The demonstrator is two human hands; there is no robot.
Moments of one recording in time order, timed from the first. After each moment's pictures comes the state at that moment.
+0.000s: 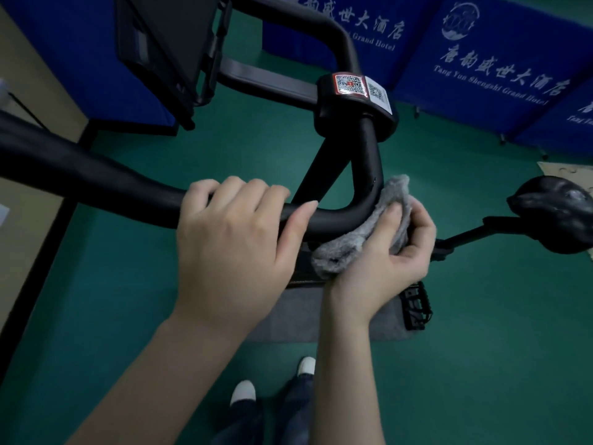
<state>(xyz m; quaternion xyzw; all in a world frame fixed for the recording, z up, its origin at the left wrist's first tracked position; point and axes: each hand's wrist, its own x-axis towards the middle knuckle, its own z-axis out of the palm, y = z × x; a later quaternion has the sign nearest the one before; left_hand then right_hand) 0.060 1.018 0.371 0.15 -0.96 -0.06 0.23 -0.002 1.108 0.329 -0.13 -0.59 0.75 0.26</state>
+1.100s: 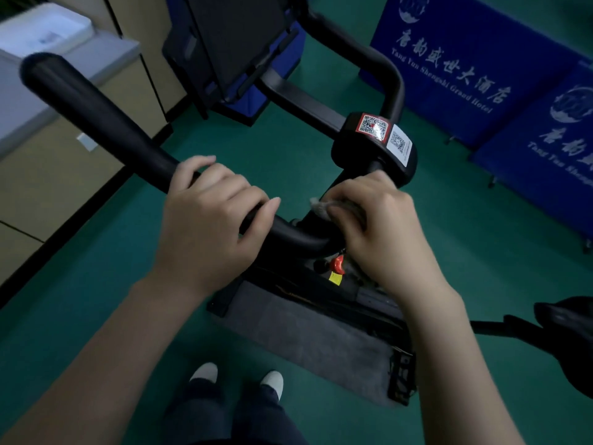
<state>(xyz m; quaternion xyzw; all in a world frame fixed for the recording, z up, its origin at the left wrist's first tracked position) 0.043 1.042 0.363 0.24 -0.91 -0.01 0.33 -0.112 1.165 0.396 0.55 -0.78 0.29 -0.06</state>
